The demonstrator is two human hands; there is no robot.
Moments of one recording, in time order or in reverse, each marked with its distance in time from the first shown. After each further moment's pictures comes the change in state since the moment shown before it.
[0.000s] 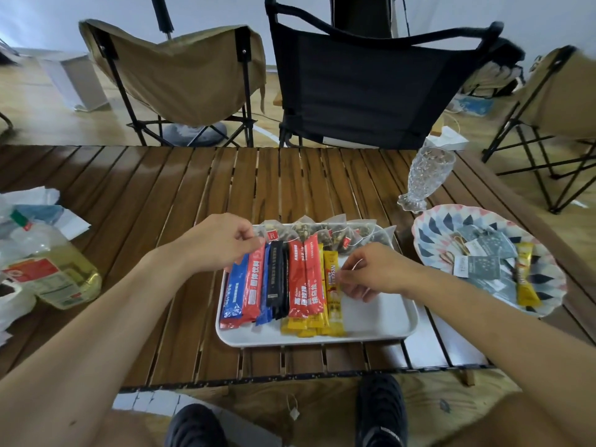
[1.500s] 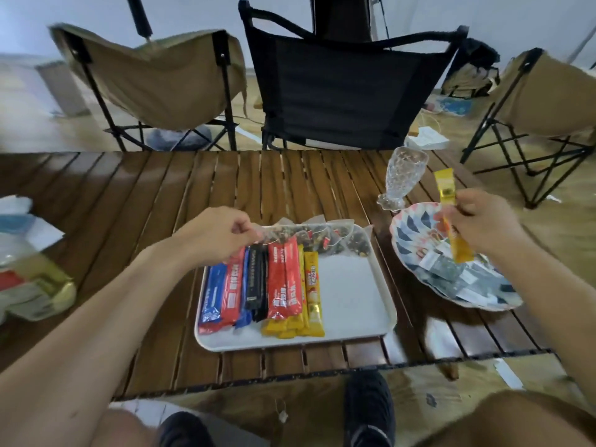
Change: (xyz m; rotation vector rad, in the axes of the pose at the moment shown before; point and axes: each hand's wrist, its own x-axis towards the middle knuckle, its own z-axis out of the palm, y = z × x) left_hand 0.011 0.032 0.001 -0.004 0.068 0.029; right_hand -0.048 0.069 -0.130 0.012 0.806 0.041
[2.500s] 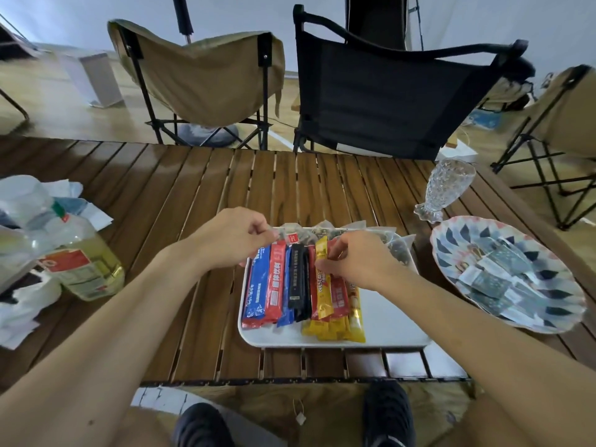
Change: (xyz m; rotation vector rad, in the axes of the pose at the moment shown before) left_hand -0.019 -0.042 -0.014 -0.106 0.017 -0.001; right_hand -0.085 -0.131 0.158 -0.270 -0.462 -0.280
